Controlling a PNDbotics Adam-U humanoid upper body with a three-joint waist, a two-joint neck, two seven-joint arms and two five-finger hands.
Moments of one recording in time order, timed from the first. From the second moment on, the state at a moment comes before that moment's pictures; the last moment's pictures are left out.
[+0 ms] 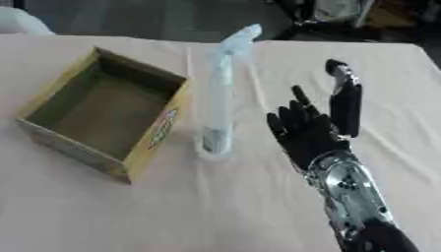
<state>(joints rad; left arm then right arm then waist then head) -0.25 0.45 0.16 -1.98 0.17 -0.03 0.57 -0.38 -0.19 0.31 -1.98 -1.40 -0.05 -0.90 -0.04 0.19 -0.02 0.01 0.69</state>
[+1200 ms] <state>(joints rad) -0.26 0.45 0.16 -1.98 0.17 -0.03 0.57 -0.48 -0.13 0.37 -1.98 -1.48 0.01 -0.85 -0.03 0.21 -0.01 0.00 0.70</state>
